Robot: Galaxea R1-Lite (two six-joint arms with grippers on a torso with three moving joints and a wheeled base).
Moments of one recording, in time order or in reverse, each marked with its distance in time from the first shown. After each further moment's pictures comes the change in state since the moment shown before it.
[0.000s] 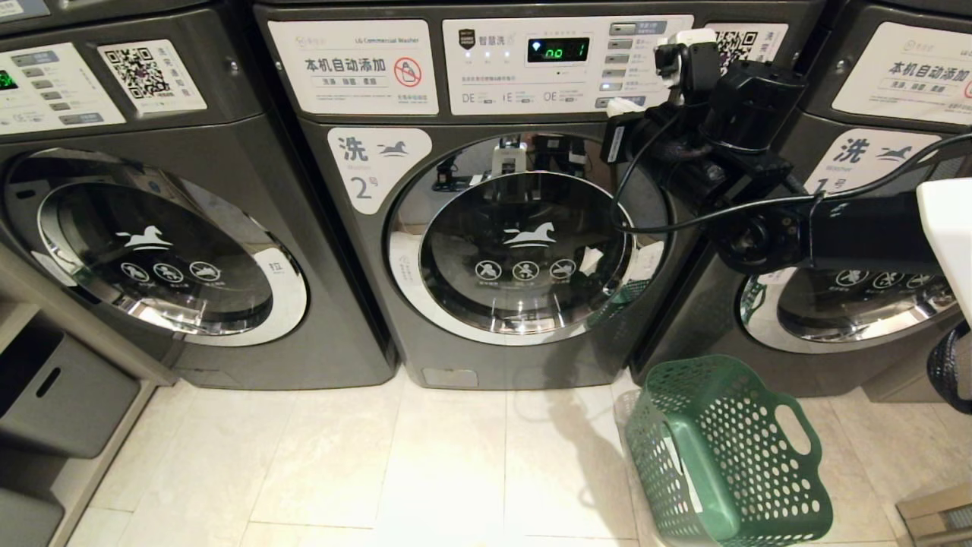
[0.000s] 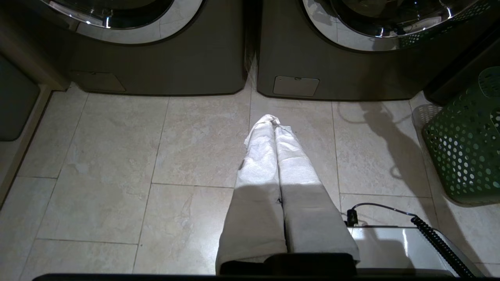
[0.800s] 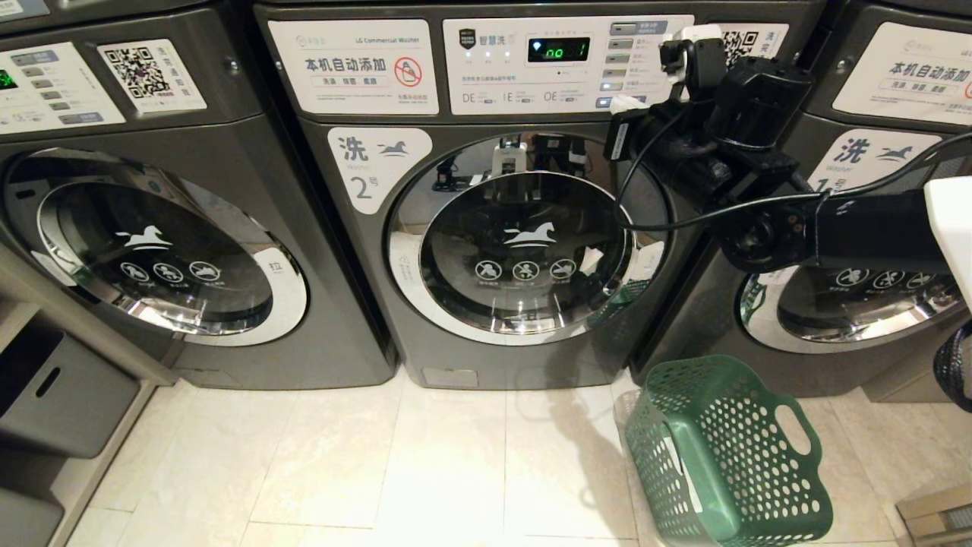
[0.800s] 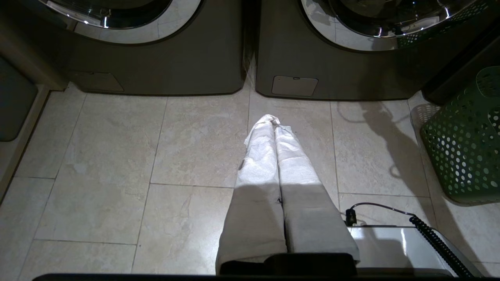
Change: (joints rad) left arm 0.000 0.000 0.000 0.000 0.000 -0.001; right arm -0.006 -0.003 -0.002 0.001 0.007 0.000
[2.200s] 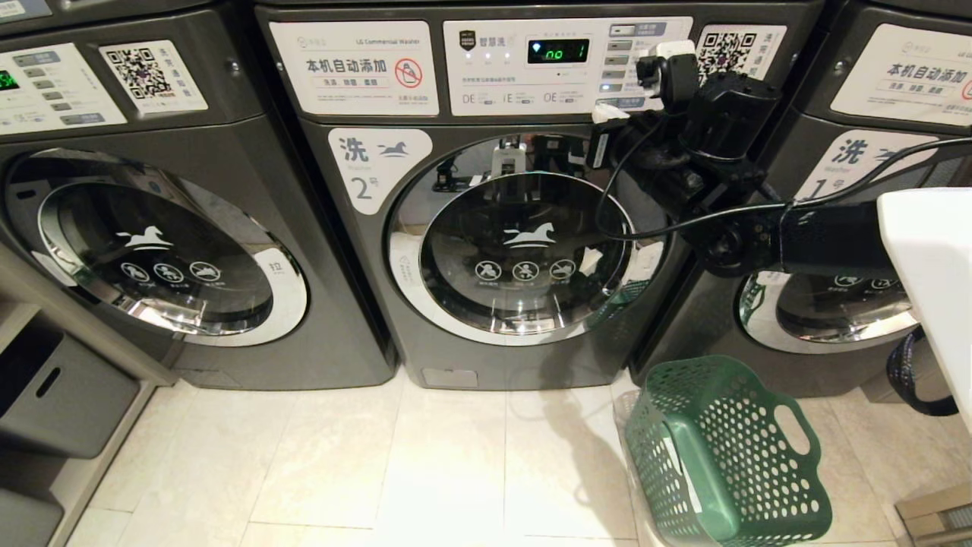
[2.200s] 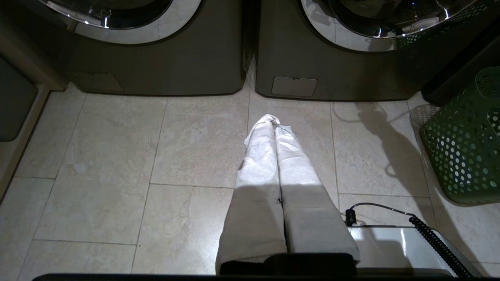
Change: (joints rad) left arm 0.000 0.000 0.000 0.000 0.000 0.000; right arm 0.009 0.074 -0.074 0.000 0.003 0.002
